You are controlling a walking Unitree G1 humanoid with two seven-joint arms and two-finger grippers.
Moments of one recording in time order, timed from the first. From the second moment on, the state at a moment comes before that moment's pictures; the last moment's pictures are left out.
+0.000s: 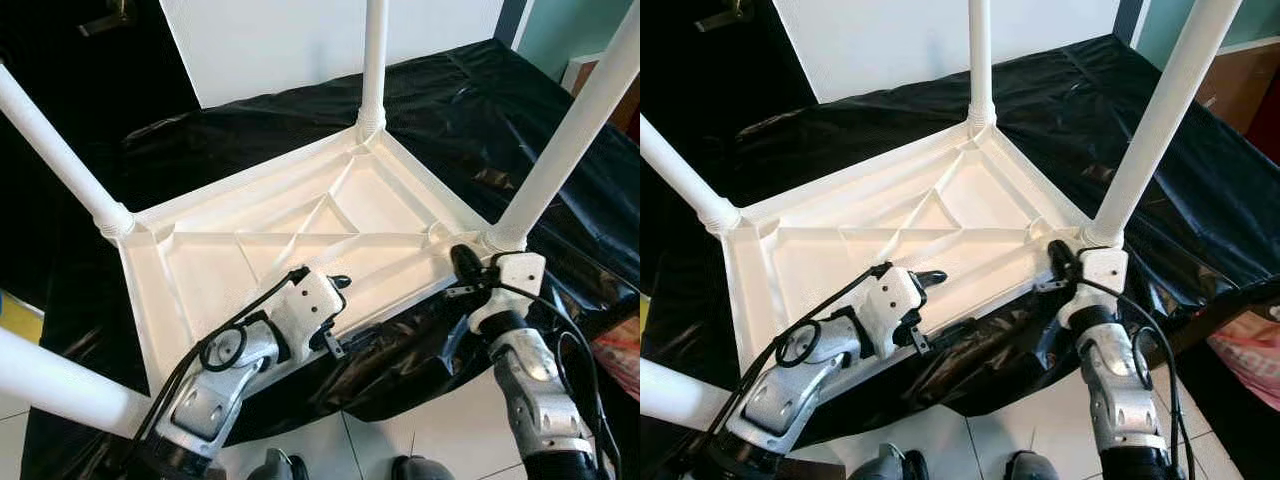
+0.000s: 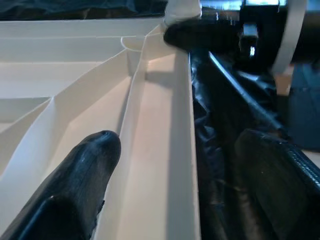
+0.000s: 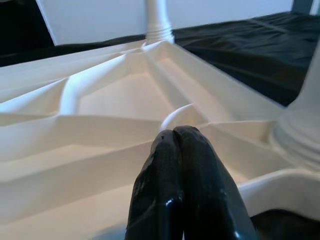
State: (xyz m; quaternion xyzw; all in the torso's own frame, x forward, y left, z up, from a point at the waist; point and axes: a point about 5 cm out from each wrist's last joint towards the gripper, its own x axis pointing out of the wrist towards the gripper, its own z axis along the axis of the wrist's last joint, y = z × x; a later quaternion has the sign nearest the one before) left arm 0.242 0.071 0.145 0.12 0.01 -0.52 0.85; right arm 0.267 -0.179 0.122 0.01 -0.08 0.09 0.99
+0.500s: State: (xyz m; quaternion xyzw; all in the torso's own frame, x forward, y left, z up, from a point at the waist) left arm 0.224 0.083 0.130 0.11 0.08 -0.52 0.84; right arm 0.254 -0.170 0.120 0.03 -0.08 0.08 0.99
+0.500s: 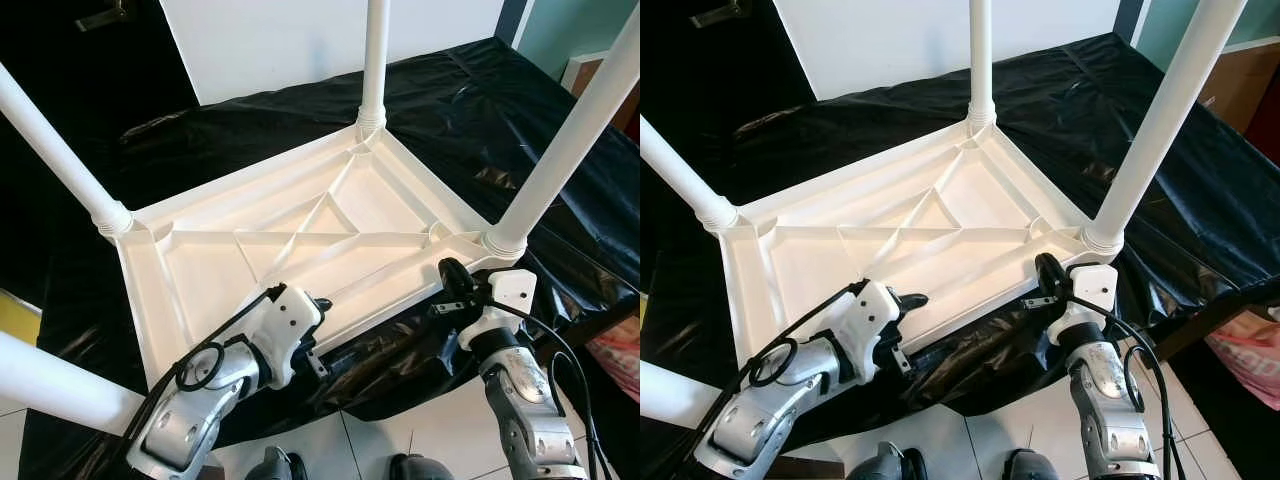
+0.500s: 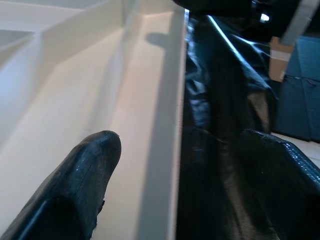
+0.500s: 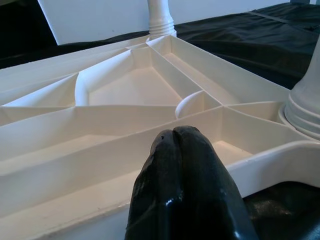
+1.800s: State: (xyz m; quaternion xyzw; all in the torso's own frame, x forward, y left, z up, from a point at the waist) left arm 0.256 0.062 0.122 0.10 0.13 -0.42 0.89; right arm 0.242 -0.175 0.116 0.03 -0.06 -0.03 1.00
